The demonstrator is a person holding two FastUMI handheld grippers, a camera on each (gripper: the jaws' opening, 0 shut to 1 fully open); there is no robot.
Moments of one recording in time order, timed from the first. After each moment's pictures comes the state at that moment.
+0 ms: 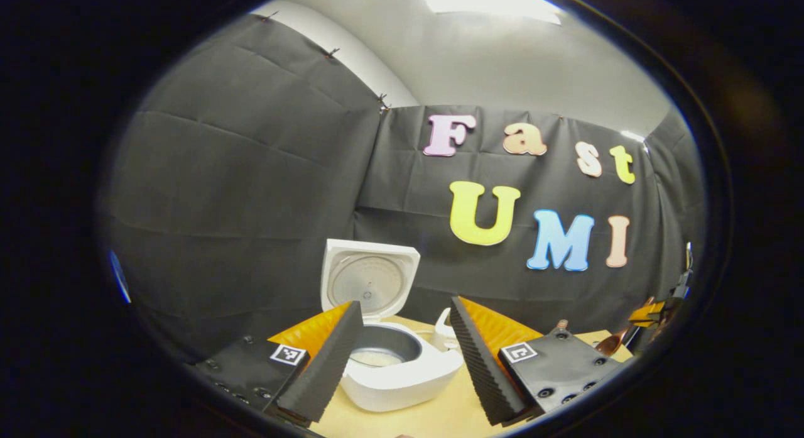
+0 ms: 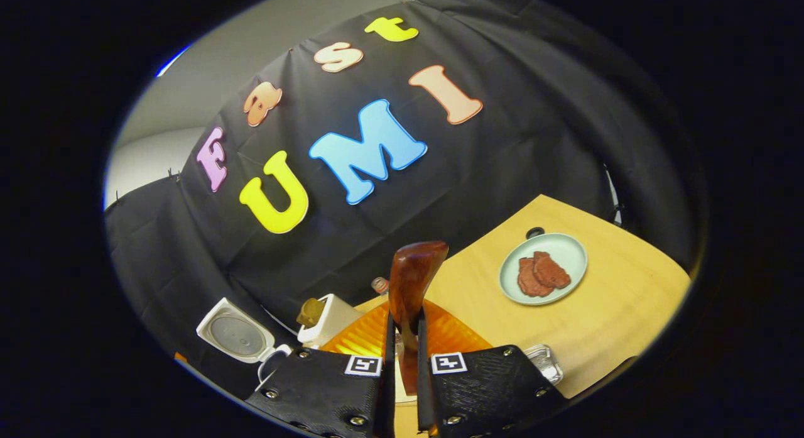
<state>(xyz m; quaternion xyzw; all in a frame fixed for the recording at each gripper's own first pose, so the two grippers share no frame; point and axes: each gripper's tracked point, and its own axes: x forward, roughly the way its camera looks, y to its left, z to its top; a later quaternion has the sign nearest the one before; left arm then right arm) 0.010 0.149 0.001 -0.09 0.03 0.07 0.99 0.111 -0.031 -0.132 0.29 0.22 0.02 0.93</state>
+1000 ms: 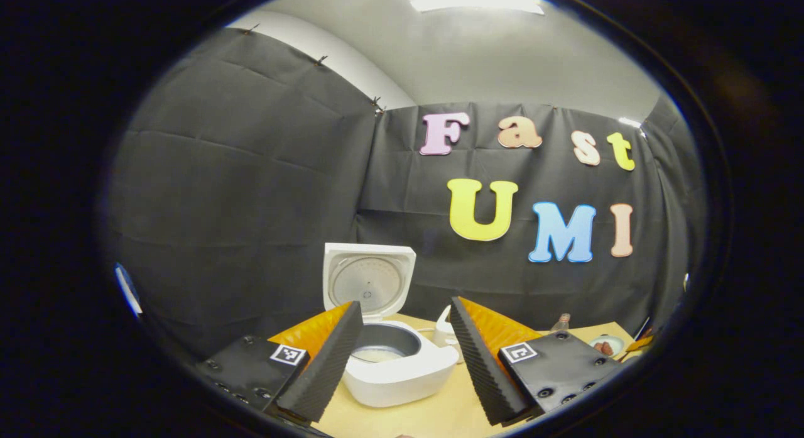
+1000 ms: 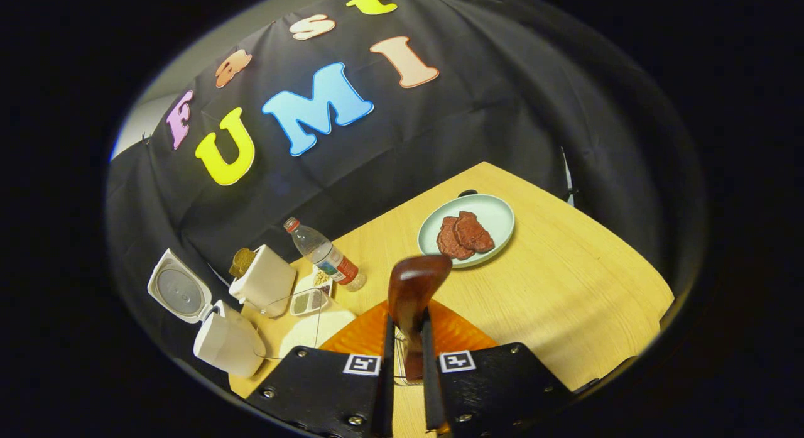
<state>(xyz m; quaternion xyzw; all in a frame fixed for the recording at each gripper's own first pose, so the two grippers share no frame) -0.009 0.134 0.016 -0.06 0.03 0.10 0.99 0.057 -0.086 -0.227 0.25 0.31 -0.01 0.92</state>
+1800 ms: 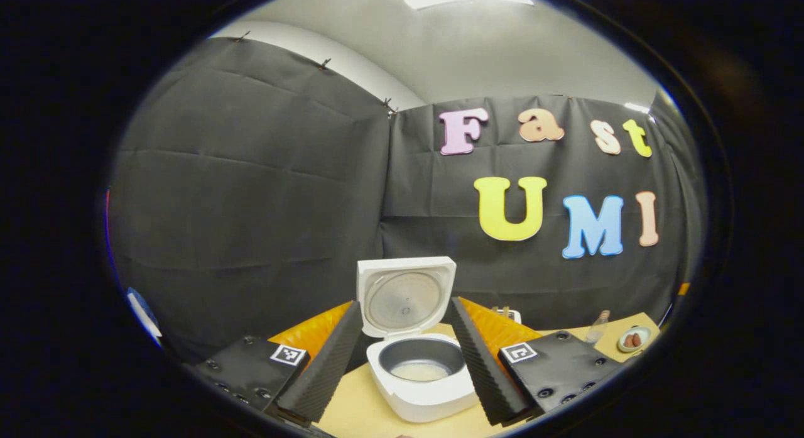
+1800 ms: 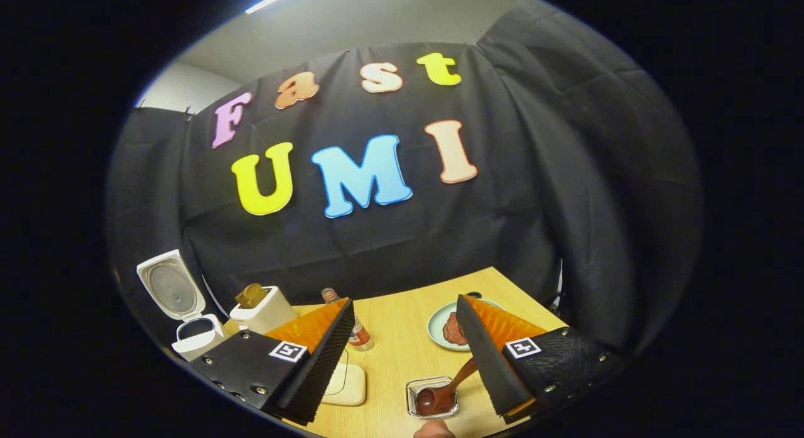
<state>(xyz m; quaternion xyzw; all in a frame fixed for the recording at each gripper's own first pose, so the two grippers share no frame) 0.048 0.225 0.020 -0.02 0.04 0.14 0.99 0.072 -0.055 -0.064 0.08 0.13 -0.02 0.99</state>
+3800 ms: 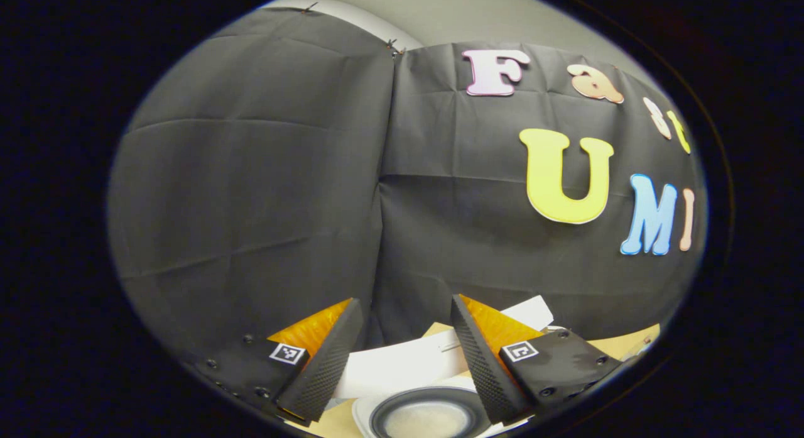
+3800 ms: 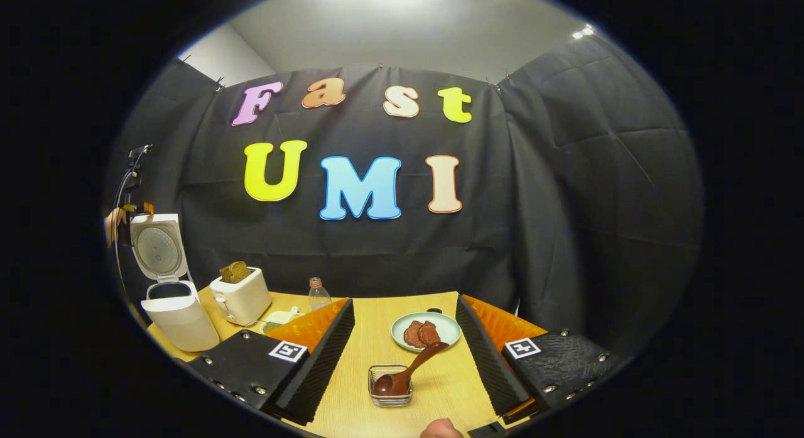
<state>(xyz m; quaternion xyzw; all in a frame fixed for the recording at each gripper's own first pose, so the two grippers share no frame) 0.323 0.299 -0.038 -0.05 0.15 0.15 0.98 0.001 -0.074 -0.042 -0.02 0.11 -0.06 0.99</state>
